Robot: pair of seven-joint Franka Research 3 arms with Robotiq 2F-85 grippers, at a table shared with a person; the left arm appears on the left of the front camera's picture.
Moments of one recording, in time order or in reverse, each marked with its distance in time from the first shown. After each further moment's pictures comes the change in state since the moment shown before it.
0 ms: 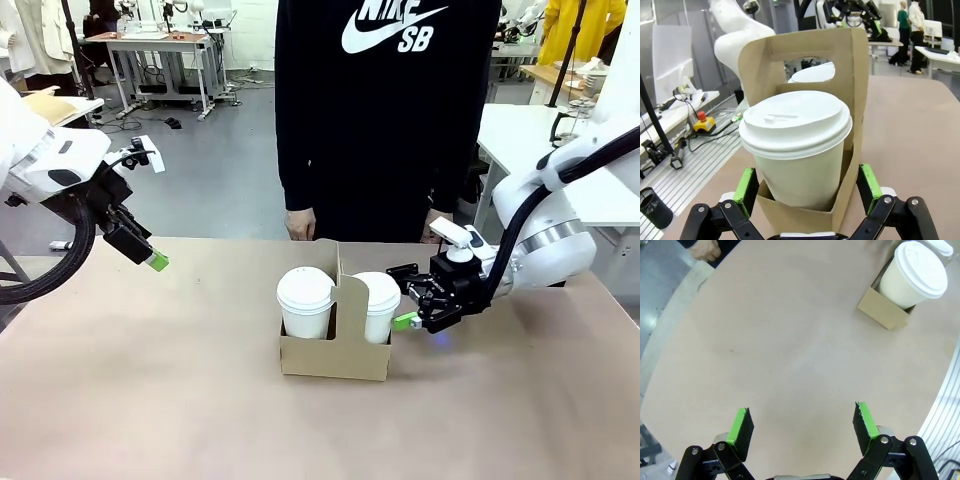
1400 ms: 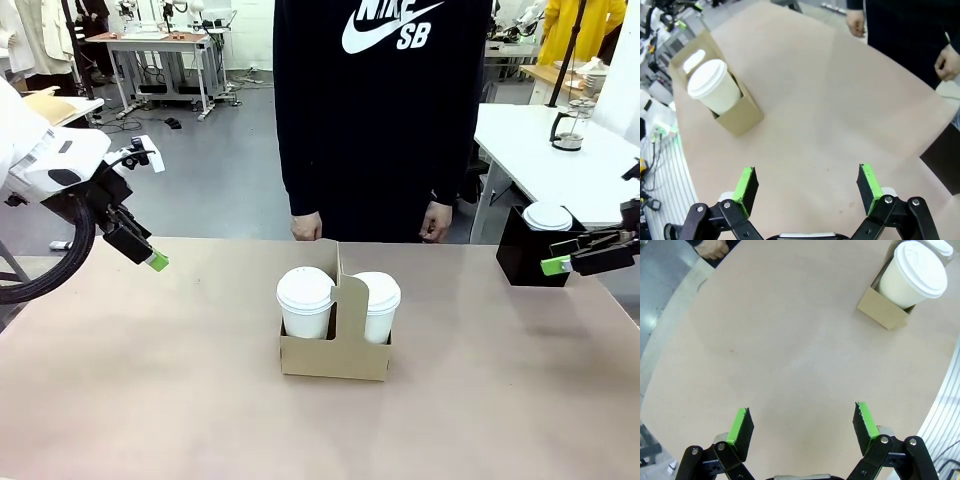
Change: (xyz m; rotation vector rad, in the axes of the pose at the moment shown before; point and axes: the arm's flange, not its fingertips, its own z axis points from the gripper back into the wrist) left arm 0.000 0.000 0.000 0.000 0.001 -0.001; right arm 0.111 0.165 0.192 -0.862 0.312 -0.456
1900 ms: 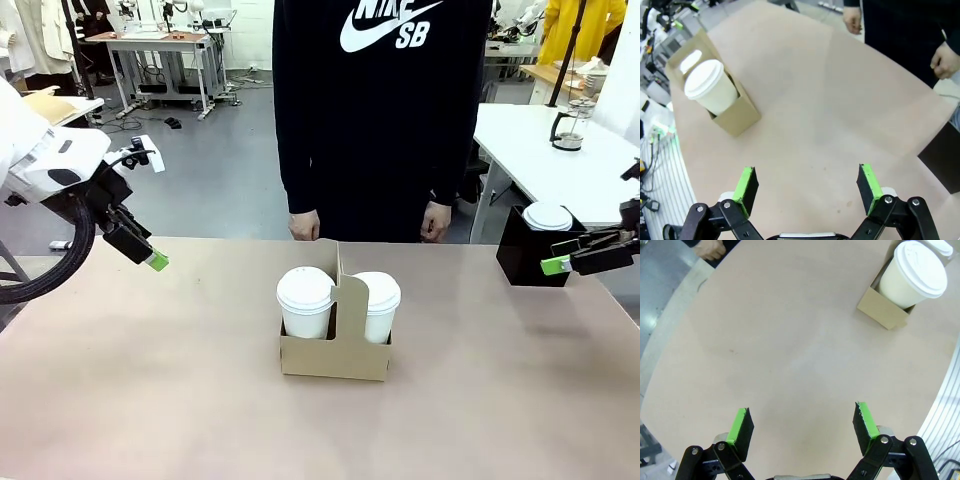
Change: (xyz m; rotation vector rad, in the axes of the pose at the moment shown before) left arm 0.000 0.000 0.000 0.000 0.000 0.000; right arm 0.001 -0.001 0.000 -0.012 0.003 -0.002
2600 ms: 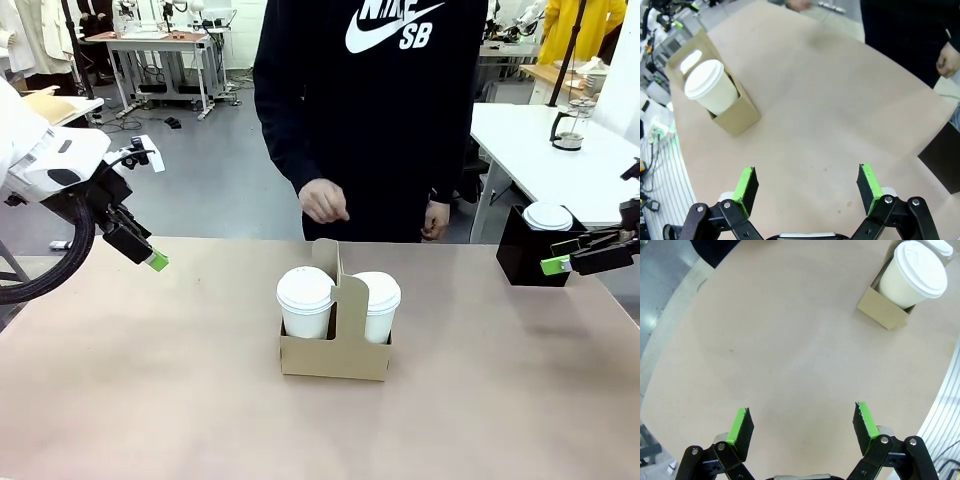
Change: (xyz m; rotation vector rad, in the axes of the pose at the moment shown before) left arm 0.000 0.000 0.000 0.000 0.000 0.000; right arm 0.000 0.000 0.000 0.000 0.000 0.000
